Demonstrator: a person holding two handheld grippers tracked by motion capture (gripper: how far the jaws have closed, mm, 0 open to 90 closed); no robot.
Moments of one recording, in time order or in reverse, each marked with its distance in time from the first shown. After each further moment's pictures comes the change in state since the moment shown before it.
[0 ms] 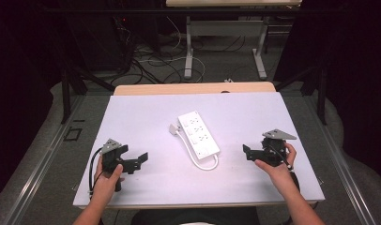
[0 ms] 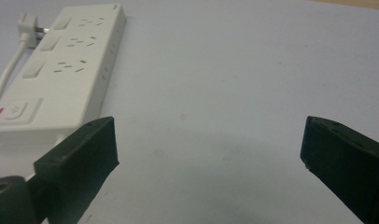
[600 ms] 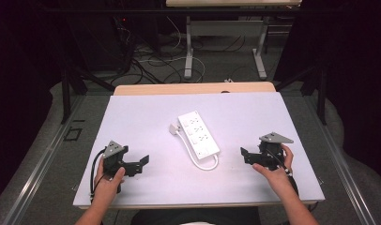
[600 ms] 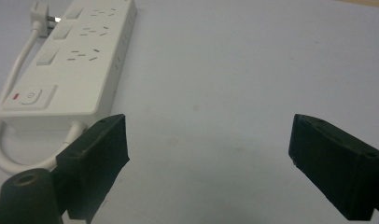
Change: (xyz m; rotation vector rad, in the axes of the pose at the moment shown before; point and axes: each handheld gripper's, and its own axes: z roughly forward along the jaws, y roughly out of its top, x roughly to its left) left arm -0.011 -0.003 -0.001 -0.006 0.035 0.055; right arm 0.012 -0.004 -0.003 0.010 0.005 -0.019
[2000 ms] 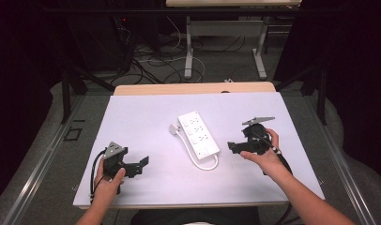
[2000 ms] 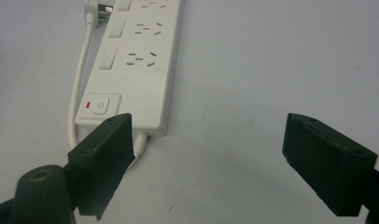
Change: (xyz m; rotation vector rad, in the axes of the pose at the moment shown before) left arm 0.000 -0.003 0.001 0.022 0.008 -0.009; right arm 0.032 0.061 0.009 0.224 0.103 -0.023
